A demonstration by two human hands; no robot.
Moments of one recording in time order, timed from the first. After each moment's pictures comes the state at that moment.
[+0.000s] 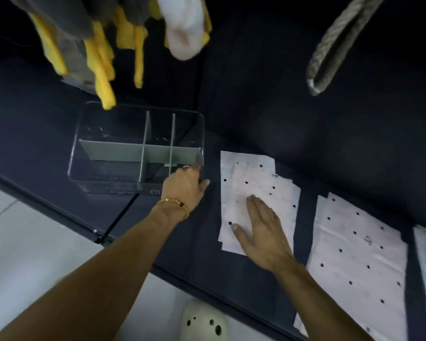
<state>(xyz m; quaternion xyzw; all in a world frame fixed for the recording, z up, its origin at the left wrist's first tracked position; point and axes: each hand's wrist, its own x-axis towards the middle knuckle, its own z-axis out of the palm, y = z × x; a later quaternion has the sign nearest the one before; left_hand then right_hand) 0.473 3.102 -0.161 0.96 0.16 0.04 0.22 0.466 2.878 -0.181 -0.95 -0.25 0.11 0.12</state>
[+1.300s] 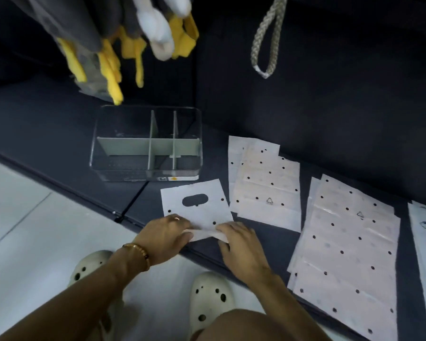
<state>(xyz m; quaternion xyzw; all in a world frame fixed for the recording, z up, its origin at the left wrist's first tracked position) 0.328 3.098 -0.157 0.98 -0.04 -0.10 0.19 0.378 2.889 -0.170 -0.93 -0.30 0.11 0.20</state>
